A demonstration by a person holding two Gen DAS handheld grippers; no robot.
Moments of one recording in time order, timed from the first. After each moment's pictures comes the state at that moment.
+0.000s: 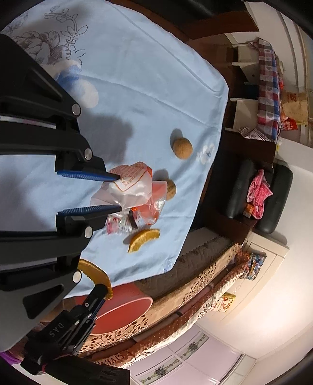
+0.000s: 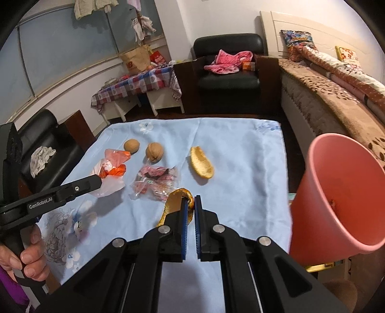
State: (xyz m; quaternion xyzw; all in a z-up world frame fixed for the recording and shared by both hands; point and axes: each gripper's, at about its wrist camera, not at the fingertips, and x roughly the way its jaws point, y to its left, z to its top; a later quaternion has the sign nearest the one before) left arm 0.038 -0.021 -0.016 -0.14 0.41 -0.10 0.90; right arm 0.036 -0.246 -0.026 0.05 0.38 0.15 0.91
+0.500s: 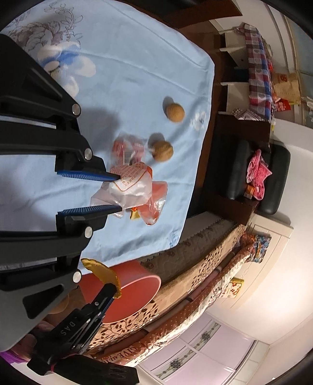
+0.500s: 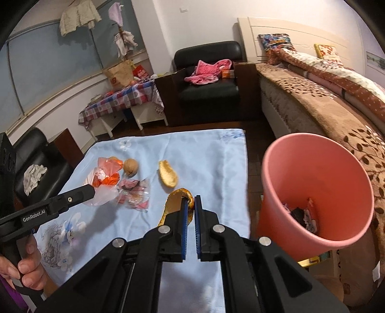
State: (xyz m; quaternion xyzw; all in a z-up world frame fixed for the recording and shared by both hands) left arm 0.035 -0.073 0.000 -0.11 0.40 -0.13 0.90; right arm 0.018 -0.300 -0.010 0.08 0.36 0.10 0.92
